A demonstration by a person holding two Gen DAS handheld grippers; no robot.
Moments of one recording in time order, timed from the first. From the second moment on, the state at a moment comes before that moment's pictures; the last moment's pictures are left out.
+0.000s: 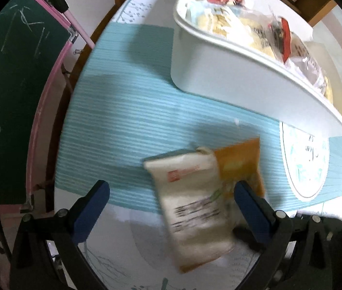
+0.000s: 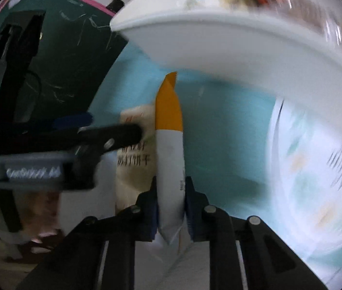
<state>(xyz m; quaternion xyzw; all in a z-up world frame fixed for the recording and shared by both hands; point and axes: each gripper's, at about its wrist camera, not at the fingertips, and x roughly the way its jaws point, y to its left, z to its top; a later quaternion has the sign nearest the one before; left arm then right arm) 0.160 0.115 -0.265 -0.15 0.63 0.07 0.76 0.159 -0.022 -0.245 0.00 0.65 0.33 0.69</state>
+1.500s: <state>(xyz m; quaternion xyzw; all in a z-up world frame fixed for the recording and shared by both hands) 0.082 -0.013 -0.060 -0.02 0.49 0.00 0.87 0.059 -0.142 -0.068 0.12 0.50 0.18 0.84</state>
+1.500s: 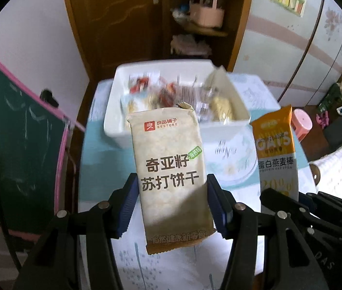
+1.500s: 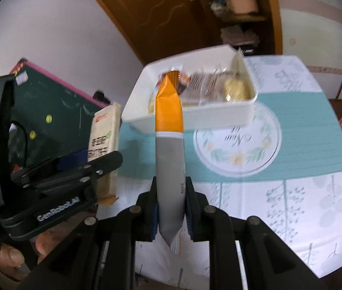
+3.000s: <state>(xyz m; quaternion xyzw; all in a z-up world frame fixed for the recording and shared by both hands) 0.347 0.028 -0.077 -0.01 0.47 0.01 0.88 0.324 -0.110 -0.077 0.09 0.48 0.07 0.87</state>
